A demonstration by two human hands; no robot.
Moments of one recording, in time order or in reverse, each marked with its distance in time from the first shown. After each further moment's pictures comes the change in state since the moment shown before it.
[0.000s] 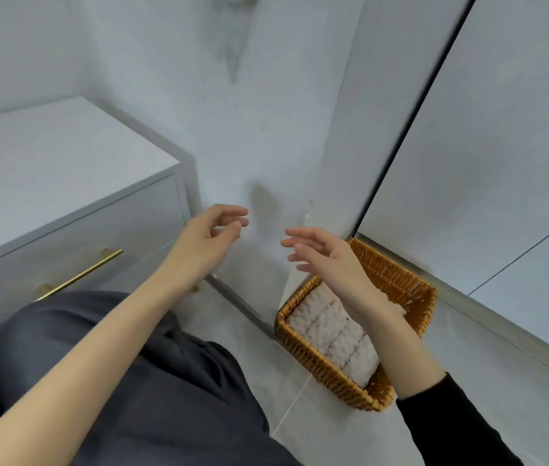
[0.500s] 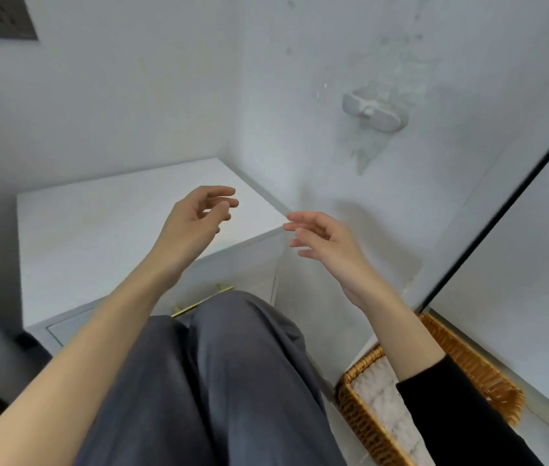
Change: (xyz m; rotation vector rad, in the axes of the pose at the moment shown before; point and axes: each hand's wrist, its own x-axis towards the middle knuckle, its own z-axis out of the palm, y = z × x) left_hand -0.035 0.033 -0.178 -0.096 0.393 0.040; right_hand 0.046 -0.132 0.123 0.002 -0.174 -0.187
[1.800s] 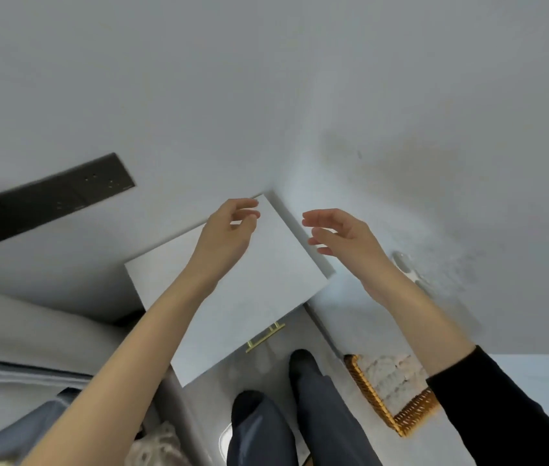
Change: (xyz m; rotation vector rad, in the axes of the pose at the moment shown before) left_hand 0.212 0.234 -0.155 0.065 -0.110 -0.480; right_hand 0.194 -0.318 0.033 -0.064 -0.111 0.400
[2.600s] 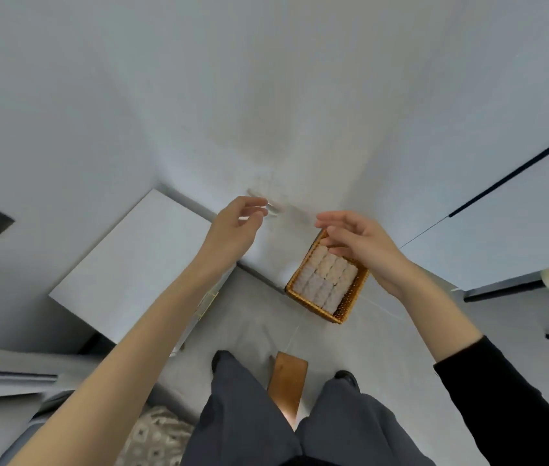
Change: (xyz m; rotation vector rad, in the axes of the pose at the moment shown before) left_hand -0.182 0.108 0.142 0.157 -0.471 0.148; right_hand -0.276 0.030 -0.156 0.169 0.327 0.169
